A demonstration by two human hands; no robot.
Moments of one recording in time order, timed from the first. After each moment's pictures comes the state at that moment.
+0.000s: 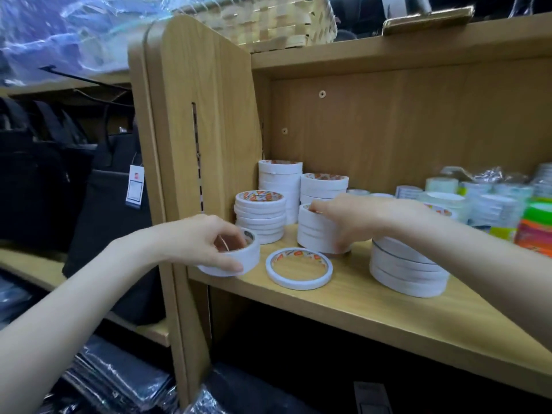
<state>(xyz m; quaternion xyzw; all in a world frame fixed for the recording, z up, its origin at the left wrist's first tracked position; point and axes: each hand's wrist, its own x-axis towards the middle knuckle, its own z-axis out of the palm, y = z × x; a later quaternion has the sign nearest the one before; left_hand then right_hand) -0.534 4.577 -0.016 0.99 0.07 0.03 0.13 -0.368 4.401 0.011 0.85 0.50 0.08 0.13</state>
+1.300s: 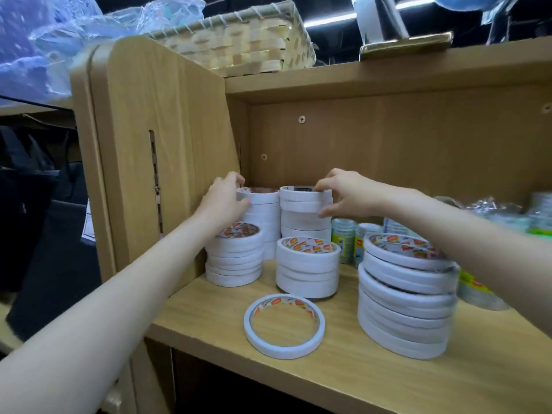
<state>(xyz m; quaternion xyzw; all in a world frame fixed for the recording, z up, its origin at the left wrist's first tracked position) -0.391 4.600 0.017 0.89 0.22 0.38 0.14 -0.264 4.414 0.053 0.84 0.51 0.17 -0.06</state>
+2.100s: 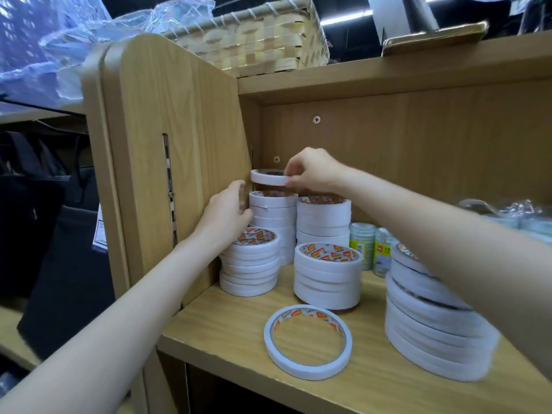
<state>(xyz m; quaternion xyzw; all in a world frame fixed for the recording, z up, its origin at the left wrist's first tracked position) -0.405 4.613 0.004 0.88 0.19 0.39 0.20 -0.278 4.494 0.078 0.81 0.53 0.17 -0.19</state>
